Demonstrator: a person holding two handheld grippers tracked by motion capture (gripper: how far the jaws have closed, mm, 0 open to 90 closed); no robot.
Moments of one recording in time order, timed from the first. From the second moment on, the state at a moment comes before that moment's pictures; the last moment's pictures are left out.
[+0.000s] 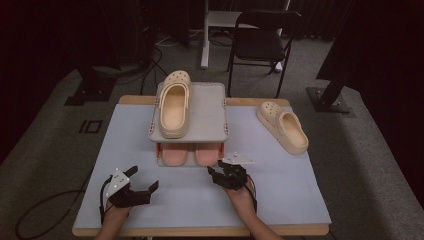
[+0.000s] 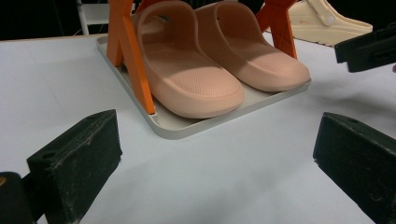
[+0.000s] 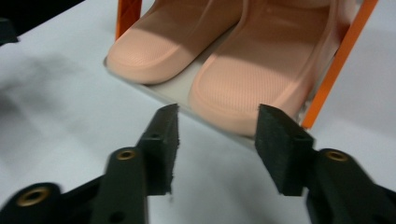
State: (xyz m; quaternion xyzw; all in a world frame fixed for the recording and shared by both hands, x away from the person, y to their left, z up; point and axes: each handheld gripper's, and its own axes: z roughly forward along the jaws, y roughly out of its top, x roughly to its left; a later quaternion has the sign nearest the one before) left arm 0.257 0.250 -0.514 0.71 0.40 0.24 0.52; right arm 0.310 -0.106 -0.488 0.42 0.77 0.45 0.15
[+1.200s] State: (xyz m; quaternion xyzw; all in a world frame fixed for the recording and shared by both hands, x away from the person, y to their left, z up) left arm 0.256 0.248 -0.514 0.71 0.40 0.24 0.52; right arm 0.343 -0.245 -0.485 0.50 0.72 0.44 0.19
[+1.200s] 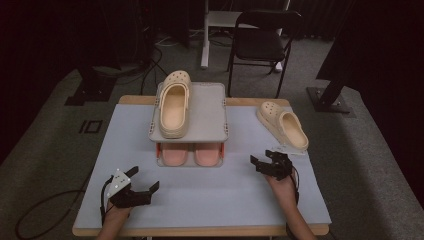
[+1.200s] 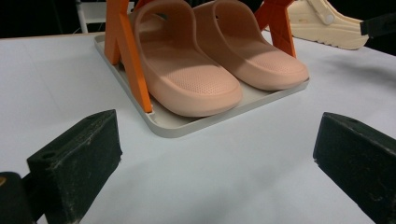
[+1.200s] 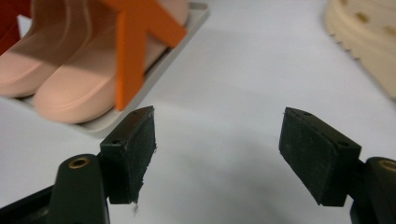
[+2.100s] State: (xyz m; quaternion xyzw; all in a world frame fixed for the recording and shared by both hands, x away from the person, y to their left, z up) left arm 0.255 0.248 -0.515 0.71 0.41 0.24 0.52; right arm 0.401 -0.307 -0.470 0.55 0.66 0.45 0.26
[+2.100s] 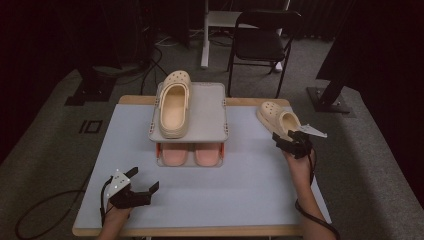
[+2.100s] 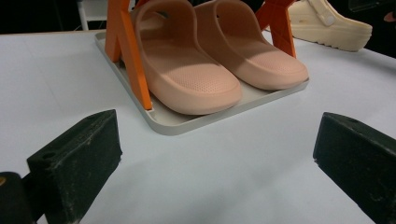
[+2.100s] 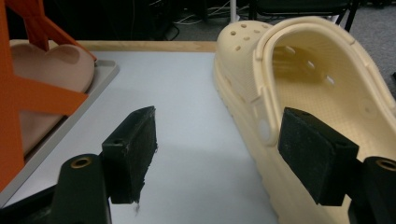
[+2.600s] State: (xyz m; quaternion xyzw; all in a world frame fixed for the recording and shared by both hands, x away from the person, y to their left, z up) left arm 0.252 0.249 -0.514 0.71 0.41 0.24 0.52; right arm 0.437 -0.319 -0.473 0.57 0.66 0.42 0.25
